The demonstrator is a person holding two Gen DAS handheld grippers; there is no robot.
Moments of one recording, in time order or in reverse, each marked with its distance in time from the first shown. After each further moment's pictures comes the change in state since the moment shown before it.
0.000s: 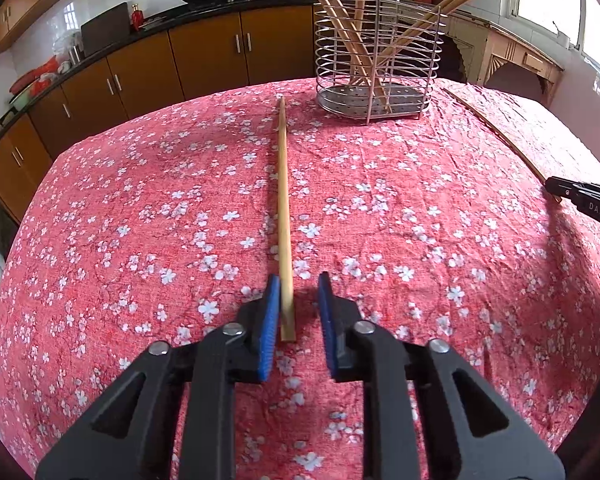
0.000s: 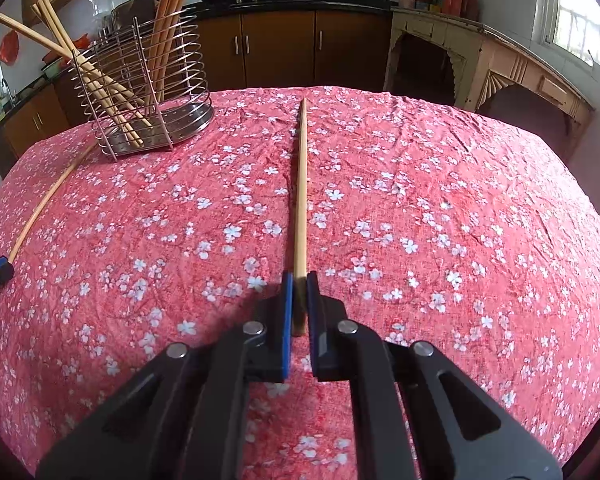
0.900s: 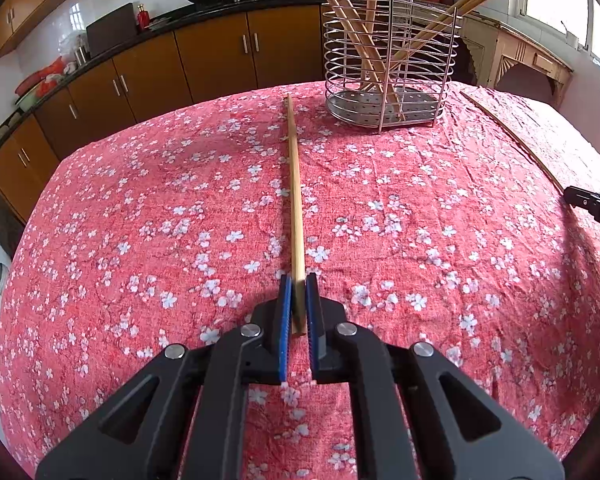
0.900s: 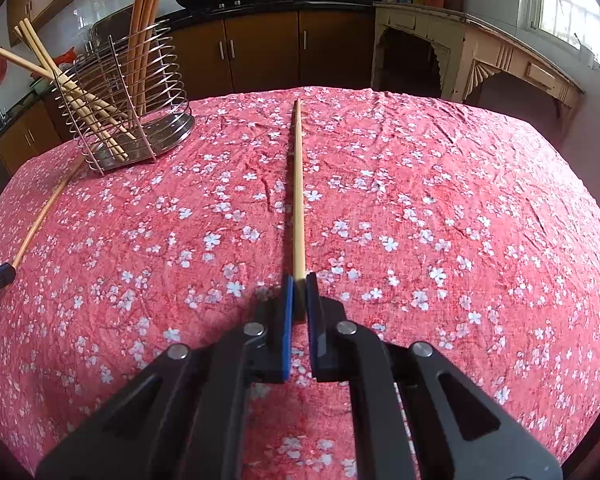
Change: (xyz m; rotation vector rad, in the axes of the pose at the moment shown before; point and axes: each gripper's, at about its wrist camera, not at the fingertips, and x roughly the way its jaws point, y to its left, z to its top) left arm 0.010 0.000 0.014 -0.019 0.007 0.029; right arm 0.002 -0.013 0.004 0.064 -0.006 -0.012
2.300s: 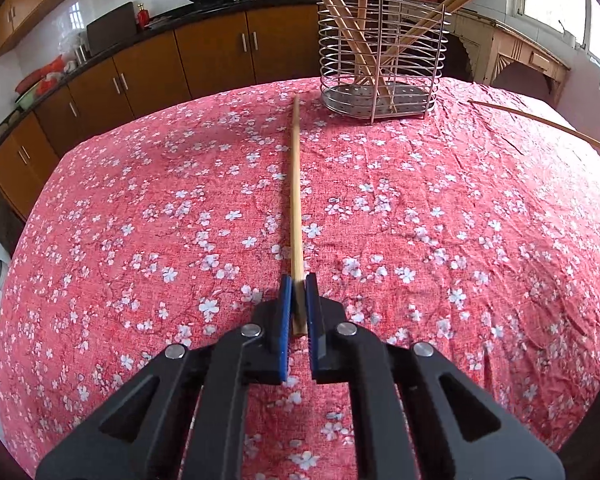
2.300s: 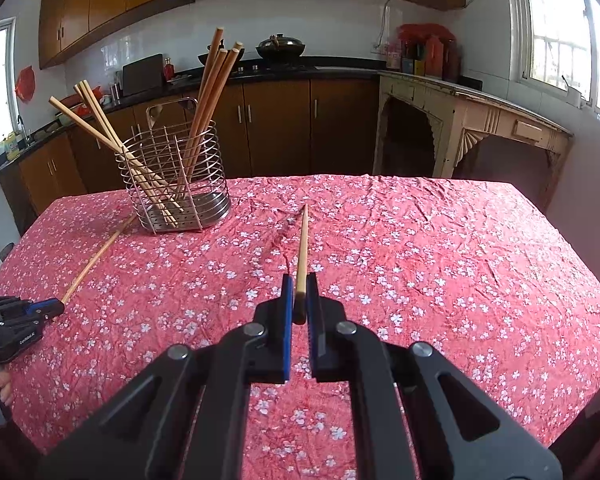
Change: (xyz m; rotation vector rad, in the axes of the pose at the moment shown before) left arm -0.013 -0.001 -0.014 -0.010 -0.002 -0.012; right arm -0.097 0.003 0.005 -0.035 -0.232 0.031
